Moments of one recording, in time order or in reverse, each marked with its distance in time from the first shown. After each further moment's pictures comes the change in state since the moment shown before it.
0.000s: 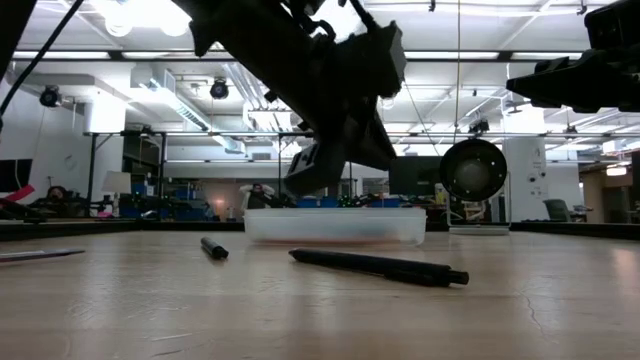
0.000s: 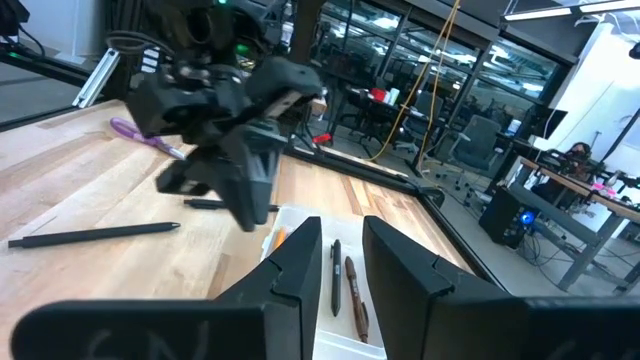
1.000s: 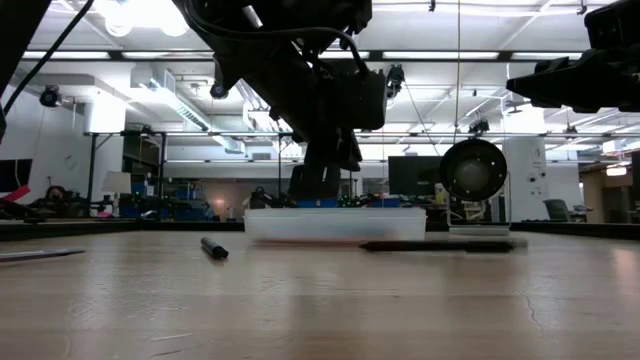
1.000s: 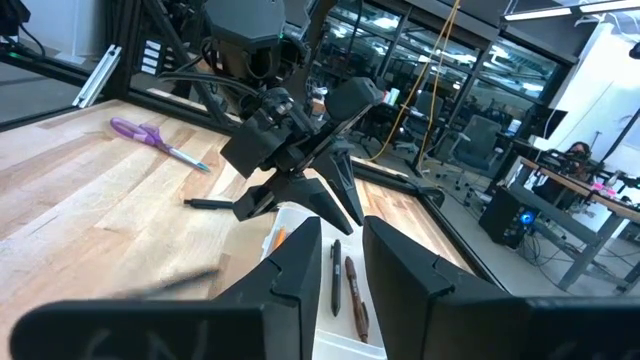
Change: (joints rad) left arm 0.107 0.002 -0.029 0.005 -0.229 0.002; right arm 0.000 0.000 0.000 0.000 0.000 0.000
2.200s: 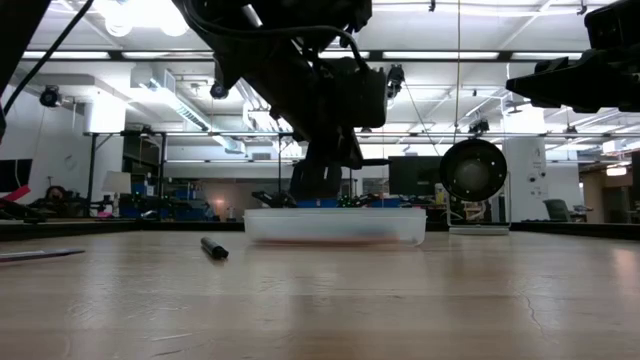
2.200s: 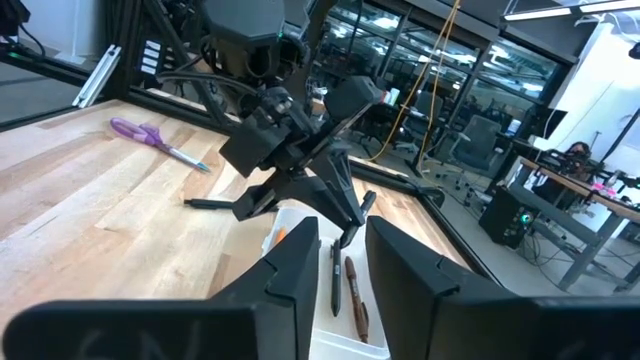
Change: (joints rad) left arm -0.001 0.000 0.000 0.009 -0.003 0.004; right arm 0.000 0.000 0.000 0.000 0.000 0.000
